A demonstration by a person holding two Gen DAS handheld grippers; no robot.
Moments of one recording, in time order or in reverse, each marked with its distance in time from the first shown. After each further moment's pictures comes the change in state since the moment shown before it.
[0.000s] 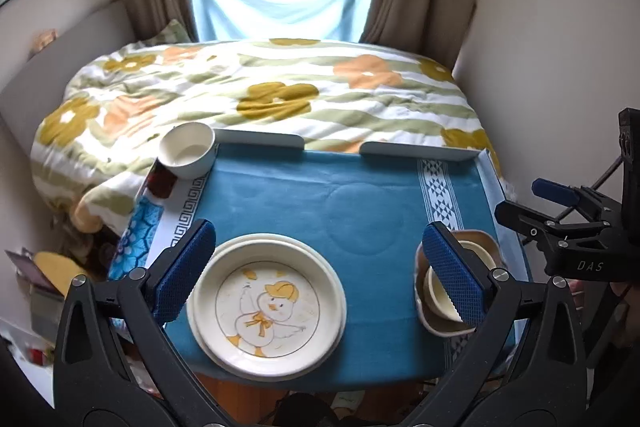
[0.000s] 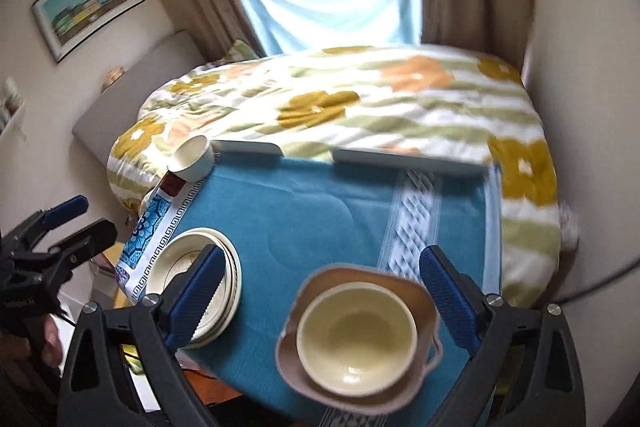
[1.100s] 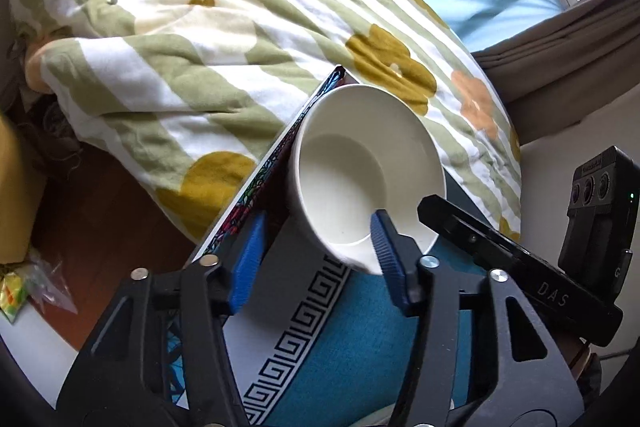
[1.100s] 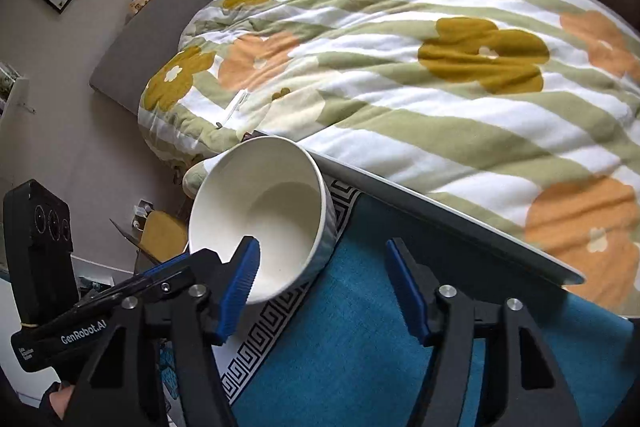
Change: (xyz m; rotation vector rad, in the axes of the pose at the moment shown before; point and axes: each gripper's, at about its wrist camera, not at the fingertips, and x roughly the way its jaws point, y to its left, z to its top) left arm 0.292 0.316 0.041 -0.587 0.275 -0.110; right arm 0.370 0.180 0.131 0.029 0.360 0.330
